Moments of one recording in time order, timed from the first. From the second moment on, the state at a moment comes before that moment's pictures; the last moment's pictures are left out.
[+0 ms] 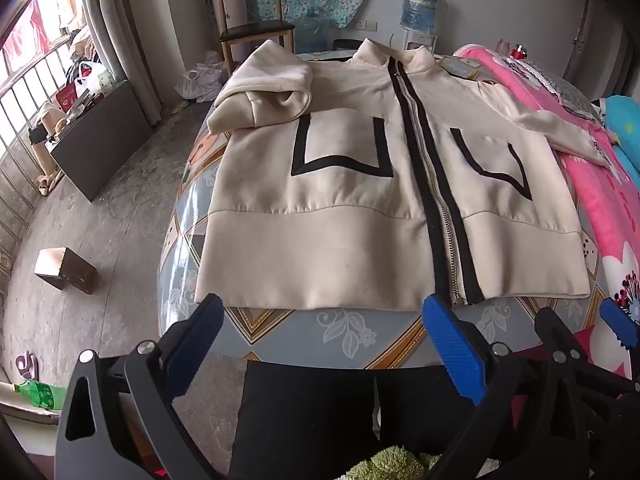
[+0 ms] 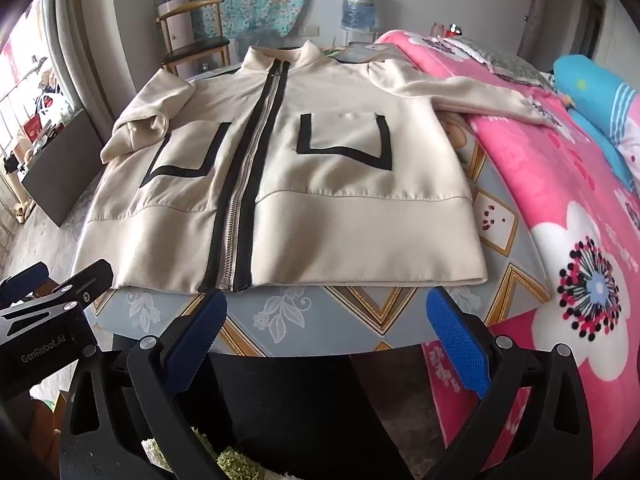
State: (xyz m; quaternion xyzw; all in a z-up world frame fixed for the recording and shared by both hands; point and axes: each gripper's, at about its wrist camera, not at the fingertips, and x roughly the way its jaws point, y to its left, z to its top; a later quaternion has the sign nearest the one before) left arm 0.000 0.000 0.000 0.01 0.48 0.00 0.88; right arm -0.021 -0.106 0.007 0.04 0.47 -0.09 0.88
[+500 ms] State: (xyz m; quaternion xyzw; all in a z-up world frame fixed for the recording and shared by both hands) left arm 0.002 0.007 -0.002 0.00 0.49 0.00 0.87; right arm -0.020 -0.101 0.007 0.04 0.47 -0.09 0.88
